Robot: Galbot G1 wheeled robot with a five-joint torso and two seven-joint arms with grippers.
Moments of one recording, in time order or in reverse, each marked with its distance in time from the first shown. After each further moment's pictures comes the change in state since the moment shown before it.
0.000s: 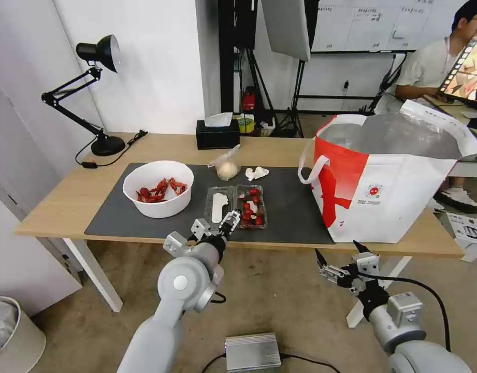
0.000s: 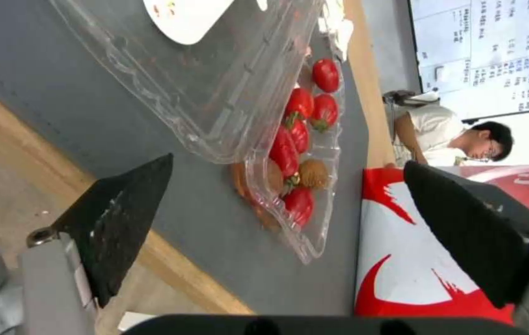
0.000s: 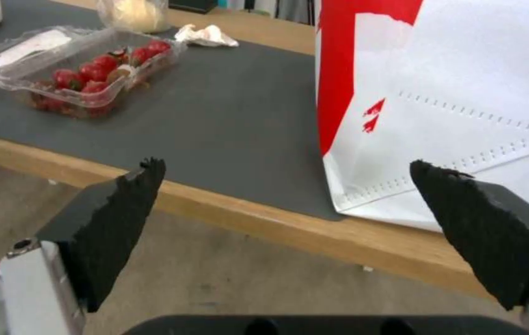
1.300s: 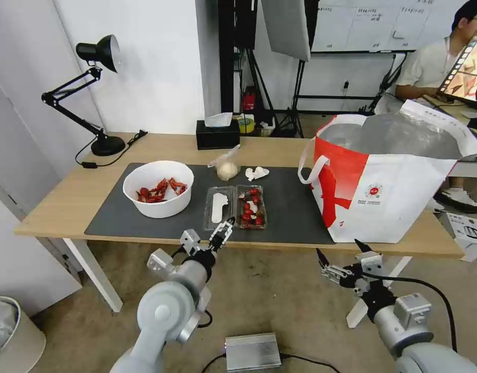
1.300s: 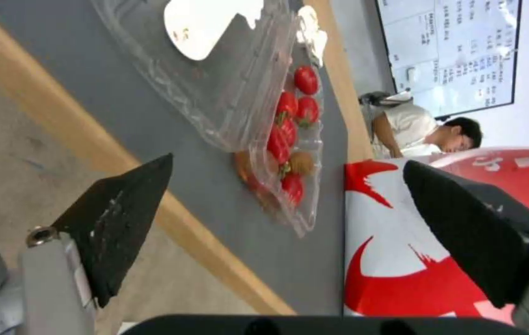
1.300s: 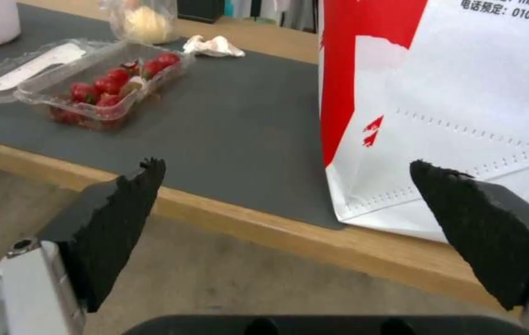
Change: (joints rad) left arm 0.129 0.063 -0.037 -0.105 0.023 0.006 0.116; right arm -0.018 -0.016 0.013 0.032 0.030 -0.005 -0.007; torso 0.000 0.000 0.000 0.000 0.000
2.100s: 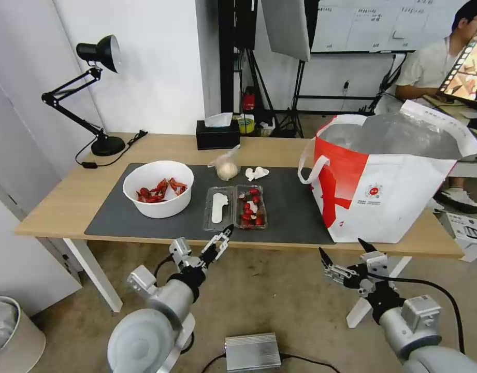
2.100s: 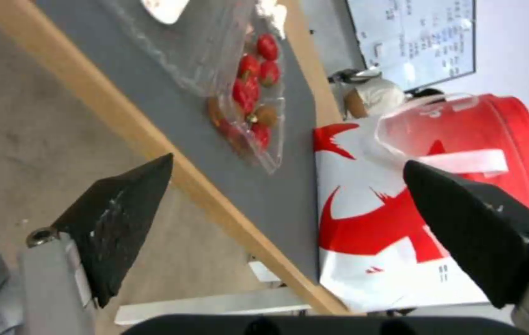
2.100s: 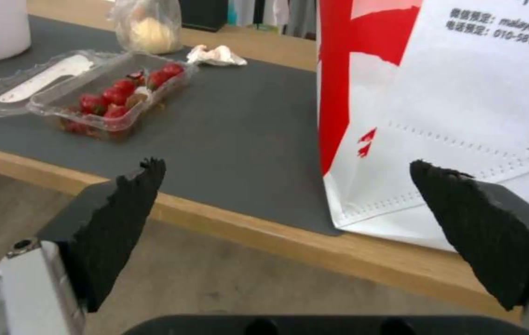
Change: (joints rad) left arm 0.207 0.027 -0.061 -0.165 0.054 0.096 0.153; right arm -0.021 -0.021 0.025 0.026 0.043 0.001 -0.003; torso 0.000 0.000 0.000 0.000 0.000
